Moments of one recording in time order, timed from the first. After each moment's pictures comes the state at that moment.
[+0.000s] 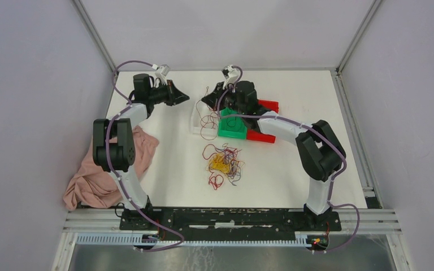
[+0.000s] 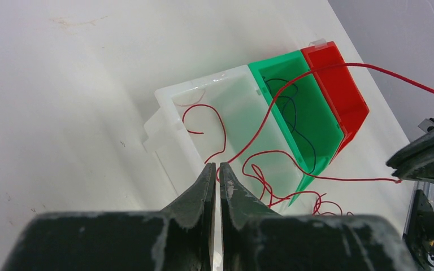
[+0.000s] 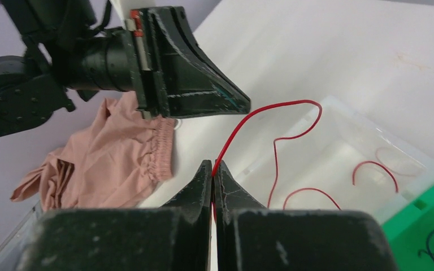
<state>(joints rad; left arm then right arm) 0.00 1.89 1.24 0.20 0.89 -0.20 0.63 1.90 1.31 0.50 -0.30 0.49</state>
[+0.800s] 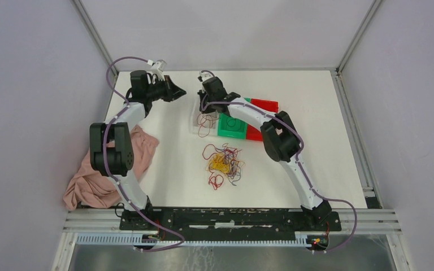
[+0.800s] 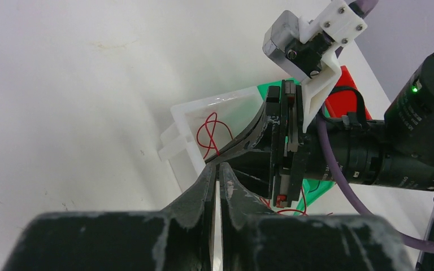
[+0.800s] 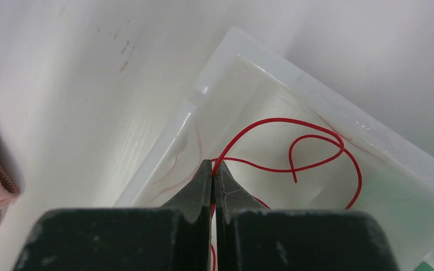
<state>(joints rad) 0.00 1.83 1.25 0.18 0.79 -0.22 0.68 2.43 2.03 -0.27 -0.03 0.35</state>
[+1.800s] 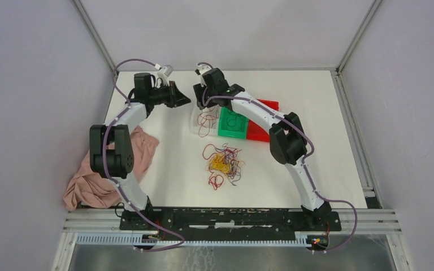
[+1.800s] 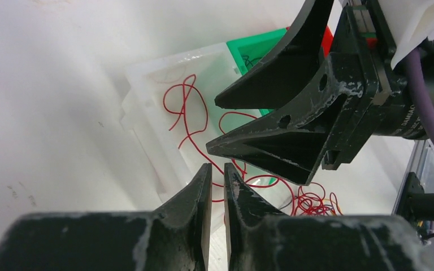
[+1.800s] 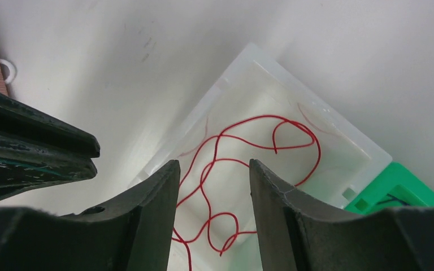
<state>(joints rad) -0.02 1.80 1.25 0.02 0.87 -0.14 0.70 2.35 2.13 -0.44 0.02 0.21</state>
